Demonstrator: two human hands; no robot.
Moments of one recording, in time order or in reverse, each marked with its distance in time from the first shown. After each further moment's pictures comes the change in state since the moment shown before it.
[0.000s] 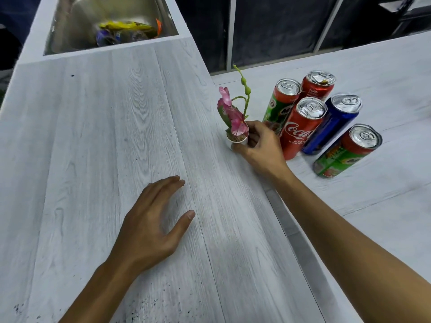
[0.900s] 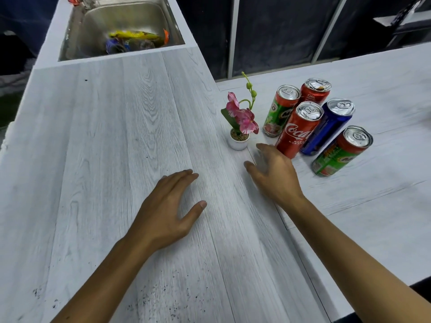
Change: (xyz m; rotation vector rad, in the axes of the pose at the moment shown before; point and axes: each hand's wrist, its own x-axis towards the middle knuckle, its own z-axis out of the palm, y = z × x) left_hand 0.011 0.001 -0.002 0.040 -0.098 0.033; right_hand -0.064 -0.008 -0.012 -0.554 0.013 0.024
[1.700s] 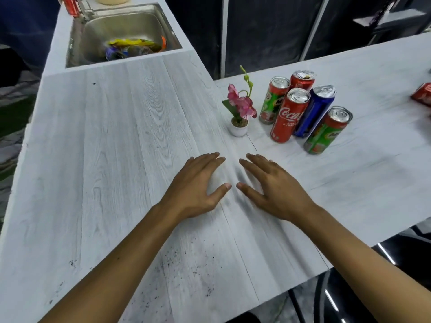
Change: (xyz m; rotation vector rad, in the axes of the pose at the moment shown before) left_hand 0.007 0.016 0.005 0.125 -0.087 0.168; right_hand -0.099 -0.022 -0.014 -0.308 -0.165 -0.319
